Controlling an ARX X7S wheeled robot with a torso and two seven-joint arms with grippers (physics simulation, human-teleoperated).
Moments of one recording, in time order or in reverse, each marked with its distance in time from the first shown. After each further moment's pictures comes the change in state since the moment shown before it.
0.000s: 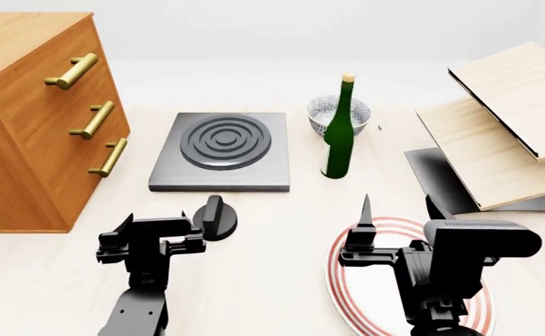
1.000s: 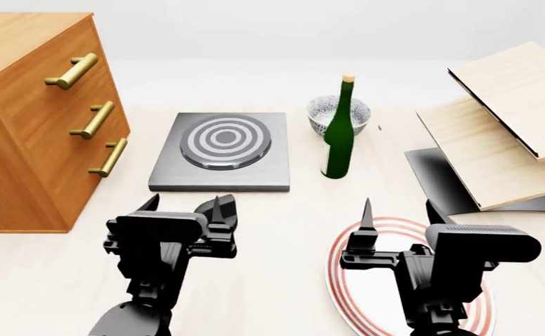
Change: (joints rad) left arm 0.293 -0.058 0.105 1.100 -0.216 -0.647 -0.001; right arm -0.019 0.020 -0.003 0.027 0.043 -0.043 0.031
